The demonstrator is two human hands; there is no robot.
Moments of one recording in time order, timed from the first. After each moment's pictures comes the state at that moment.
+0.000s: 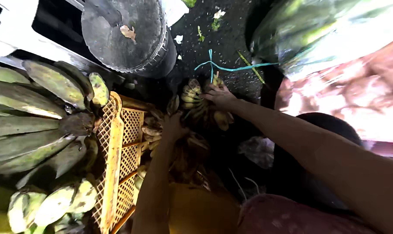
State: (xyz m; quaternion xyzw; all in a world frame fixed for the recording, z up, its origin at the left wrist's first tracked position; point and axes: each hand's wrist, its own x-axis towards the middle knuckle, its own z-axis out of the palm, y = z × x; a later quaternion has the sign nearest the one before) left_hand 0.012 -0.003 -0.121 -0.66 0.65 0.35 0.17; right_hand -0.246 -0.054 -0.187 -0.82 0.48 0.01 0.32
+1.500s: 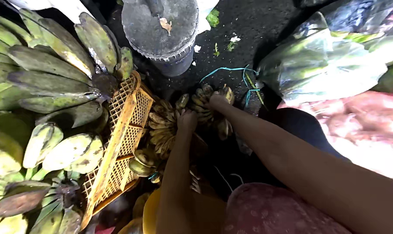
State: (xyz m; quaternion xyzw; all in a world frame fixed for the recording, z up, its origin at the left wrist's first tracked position) left_hand -0.020 0.020 -0.130 -0.66 0.68 0.31 0.07; right_hand -0.156 -0.063 -0.106 -0.56 0.72 0.20 0.36
